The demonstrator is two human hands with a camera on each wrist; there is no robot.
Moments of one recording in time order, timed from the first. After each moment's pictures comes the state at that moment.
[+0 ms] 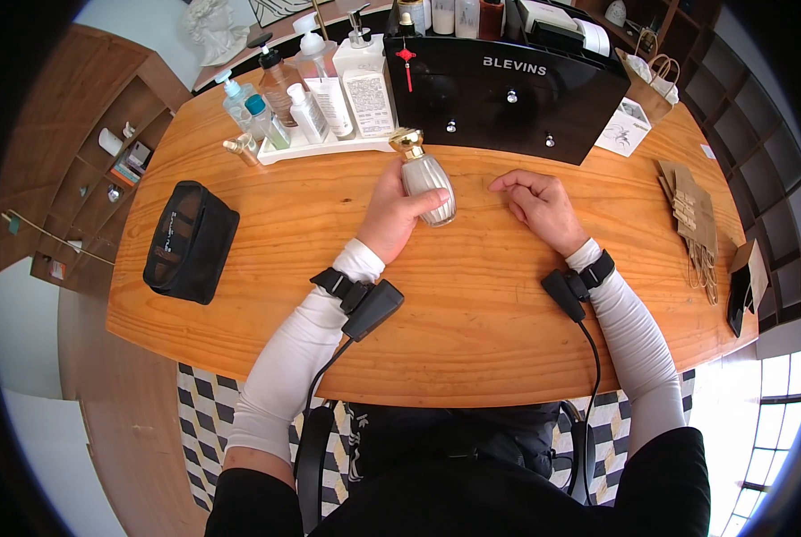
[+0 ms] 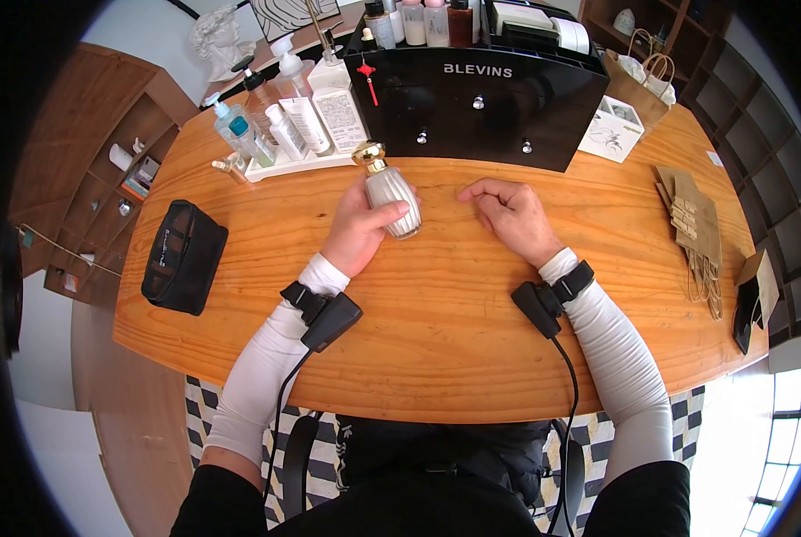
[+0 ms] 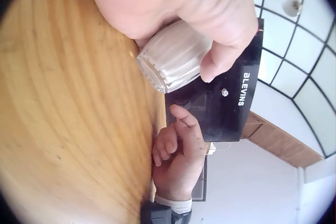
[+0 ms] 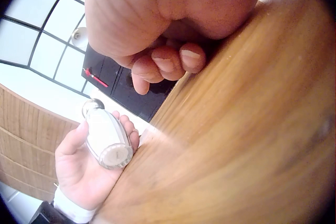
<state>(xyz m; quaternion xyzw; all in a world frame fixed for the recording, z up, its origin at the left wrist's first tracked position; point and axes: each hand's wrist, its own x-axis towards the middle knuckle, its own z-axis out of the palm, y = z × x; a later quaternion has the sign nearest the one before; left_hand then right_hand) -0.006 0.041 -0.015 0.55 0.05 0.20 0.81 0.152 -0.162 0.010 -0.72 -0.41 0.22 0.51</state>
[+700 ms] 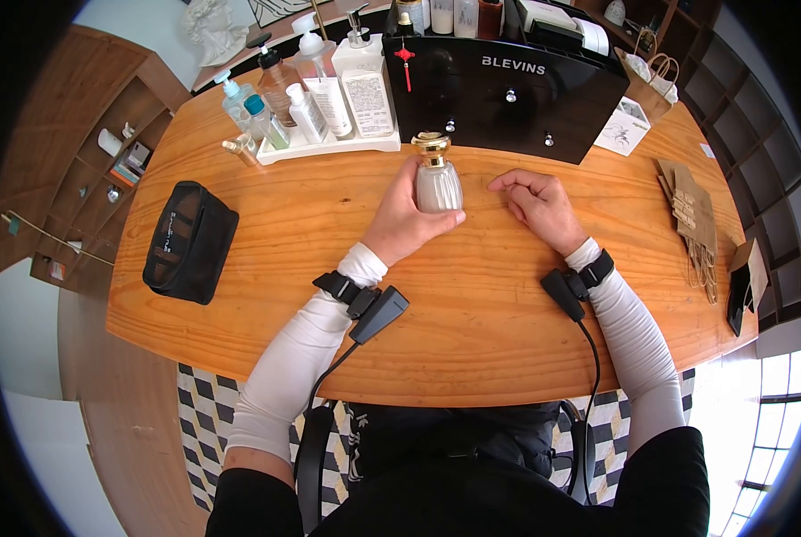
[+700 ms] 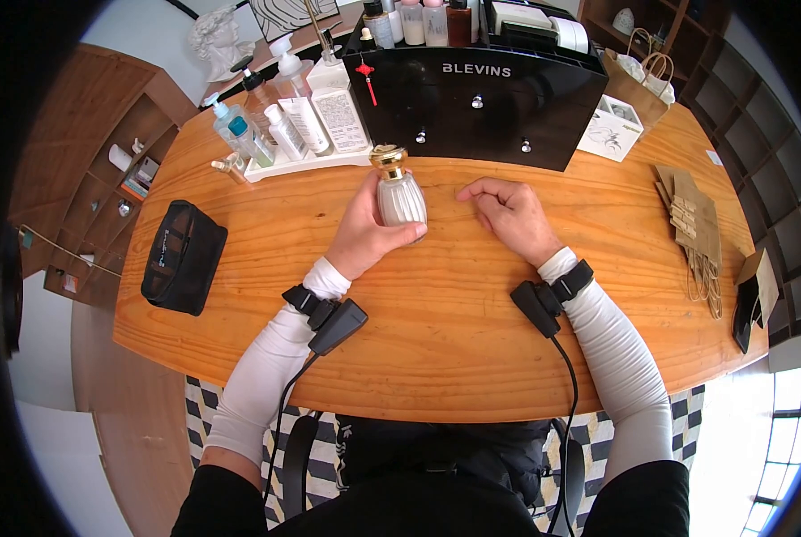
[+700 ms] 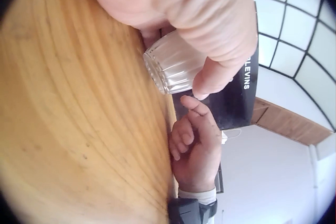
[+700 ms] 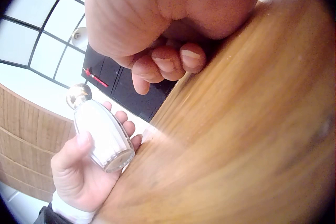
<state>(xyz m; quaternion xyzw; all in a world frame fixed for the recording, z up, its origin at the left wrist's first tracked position) -0.010 0.030 -0.004 0.72 0.02 0.20 0.66 0.155 -0.161 0.005 -0.71 -0.41 0.22 0.52</state>
